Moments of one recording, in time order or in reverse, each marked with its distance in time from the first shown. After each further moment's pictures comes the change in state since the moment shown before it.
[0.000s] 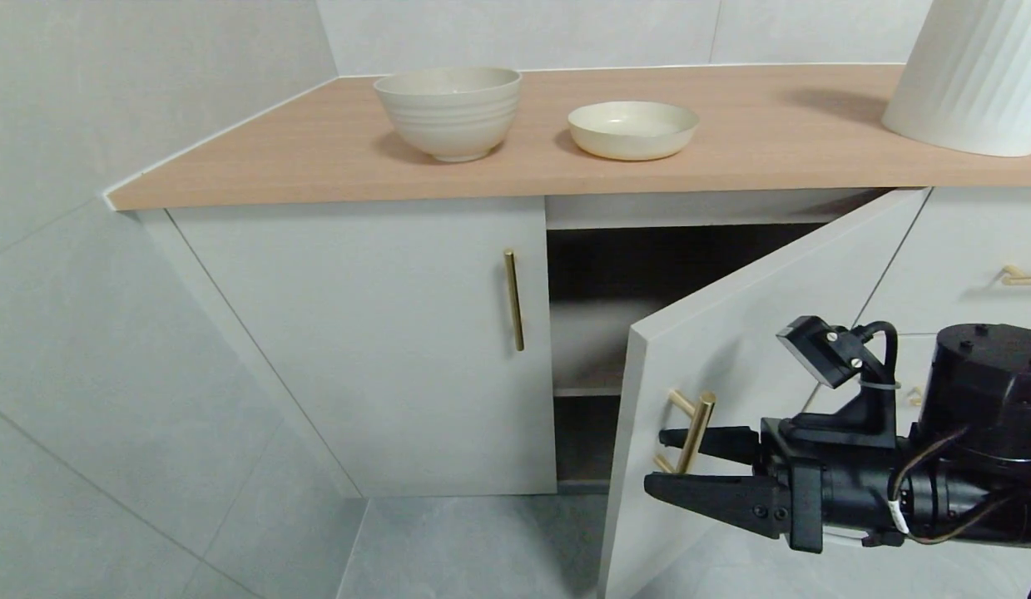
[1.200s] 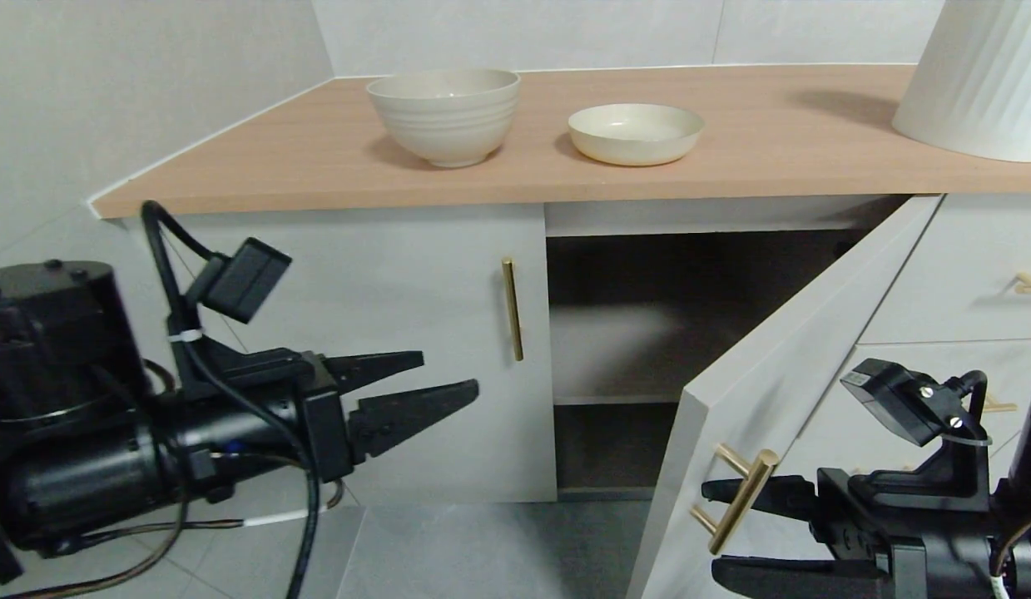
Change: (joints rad) left arm -0.449 1.426 -0.530 -0.686 -0.481 -0.267; right arm 0.001 -0.136 0.158 0.007 0.055 -0.002
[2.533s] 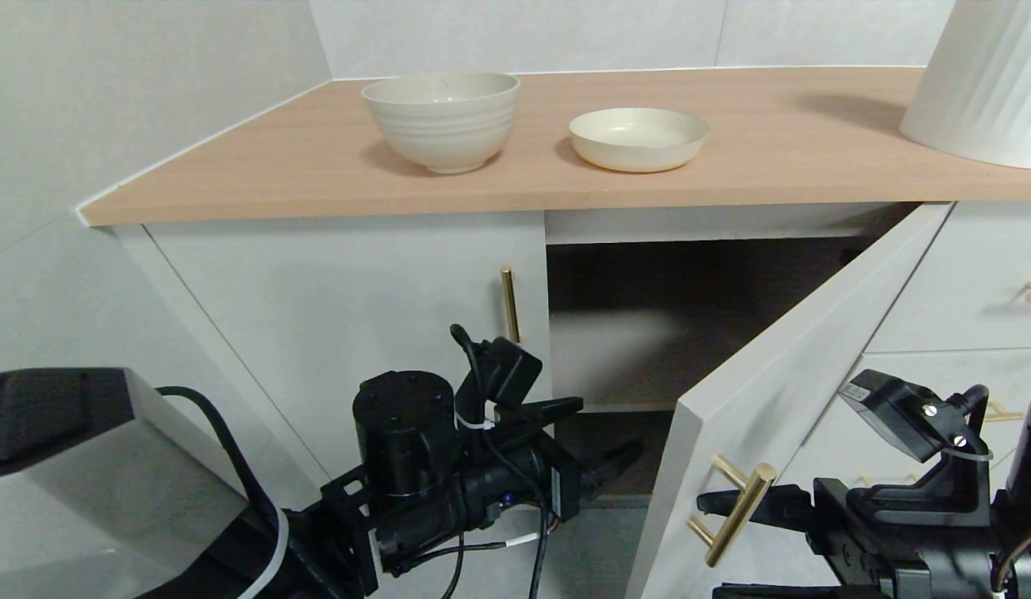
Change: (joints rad) left arm -0.300 0.570 -0.020 -0.588 0.246 0.058; right arm 0.001 0.010 0.015 -0.003 0.011 -0.038
